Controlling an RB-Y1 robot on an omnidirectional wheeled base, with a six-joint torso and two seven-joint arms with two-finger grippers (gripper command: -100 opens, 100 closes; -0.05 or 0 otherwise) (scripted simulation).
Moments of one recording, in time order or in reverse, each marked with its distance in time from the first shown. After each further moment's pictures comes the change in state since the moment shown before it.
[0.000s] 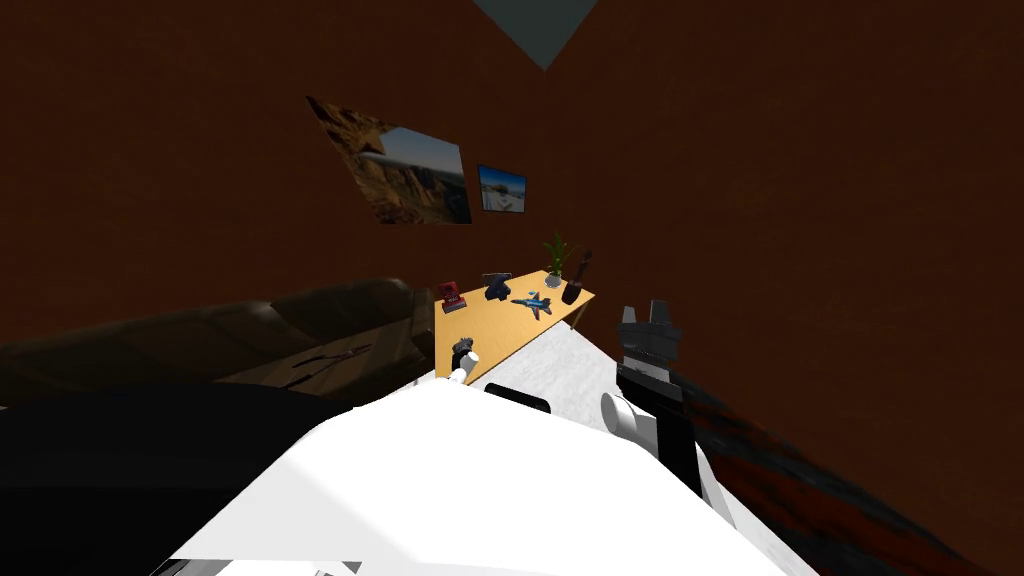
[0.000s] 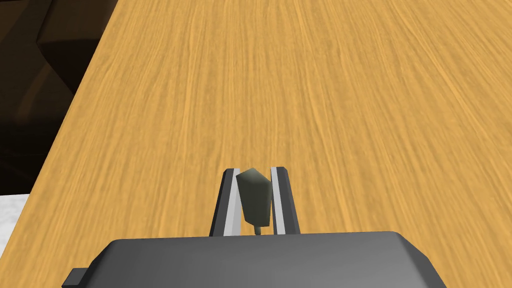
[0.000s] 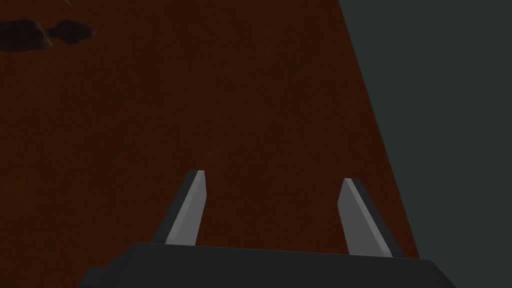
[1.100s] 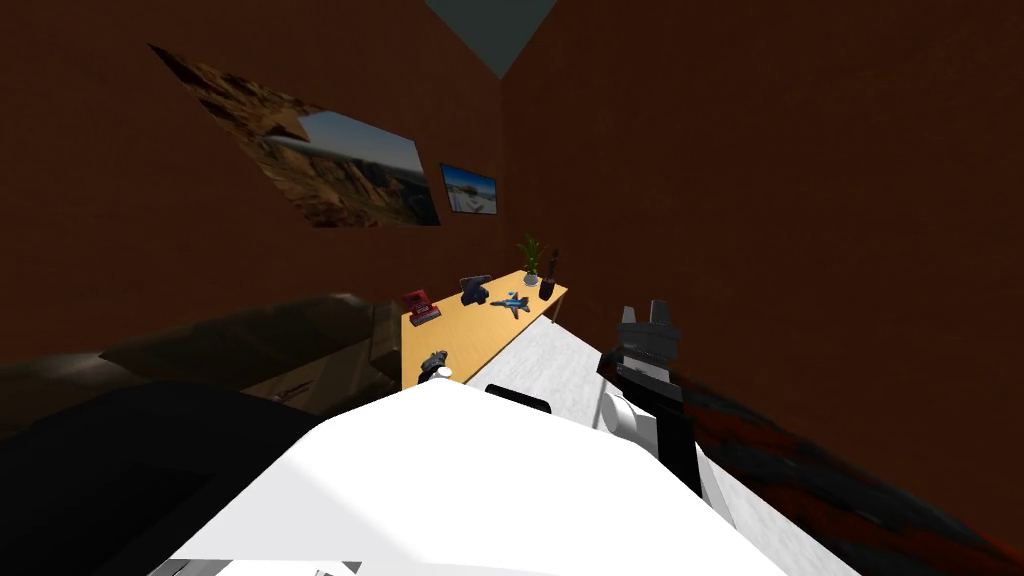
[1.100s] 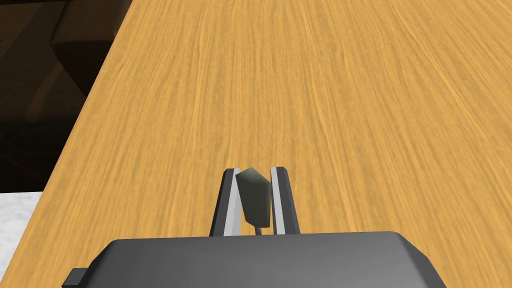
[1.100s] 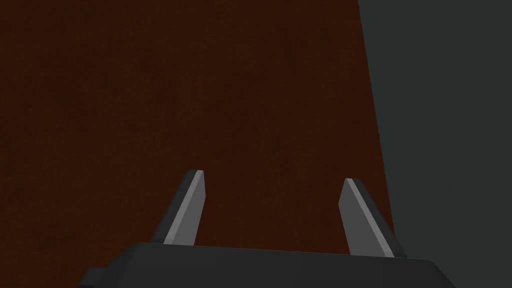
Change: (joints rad) left arm 0.291 0.096 -0.051 -0.259 0.234 0.094 0.008; right arm 0.000 0.000 0.000 0.000 0.000 0.000 0.000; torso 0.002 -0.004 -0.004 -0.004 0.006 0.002
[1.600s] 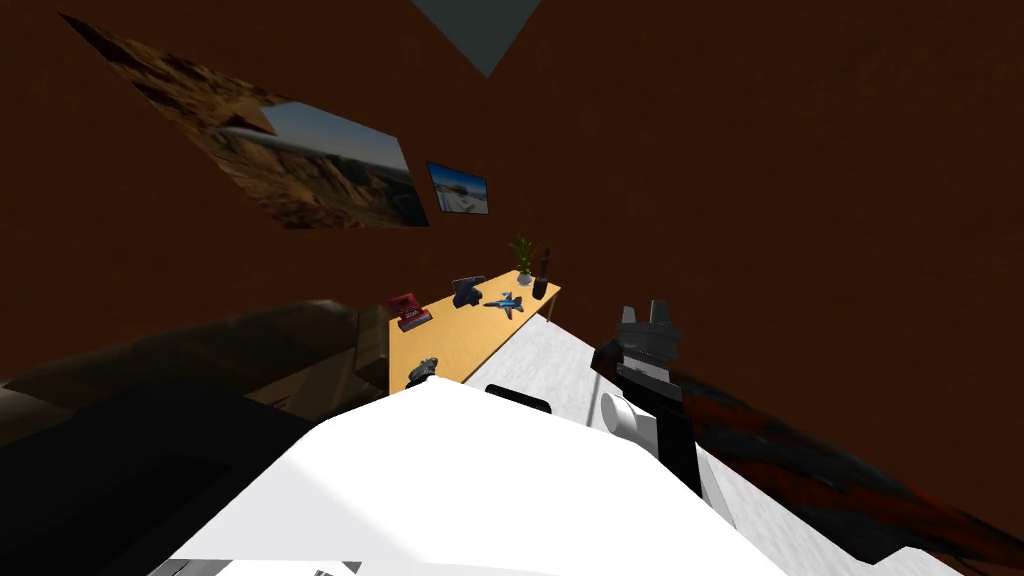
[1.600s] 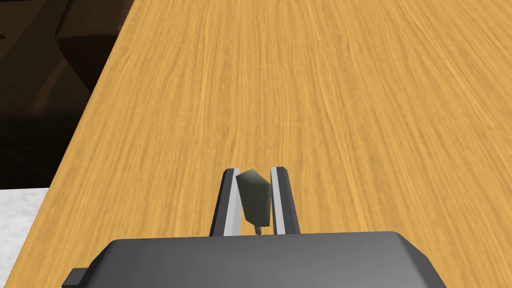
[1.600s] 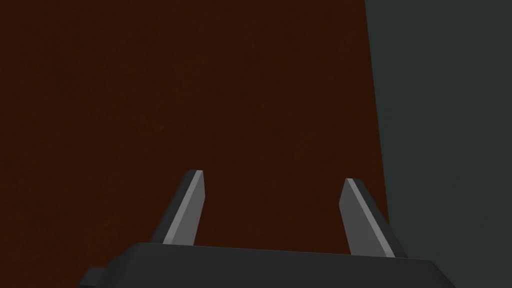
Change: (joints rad) left arm 0.079 0.065 -0.057 0.014 0.067 -0.014 0.069; right arm 0.000 0.000 0.000 0.000 0.000 0.000 0.000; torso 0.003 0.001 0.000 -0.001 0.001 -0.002
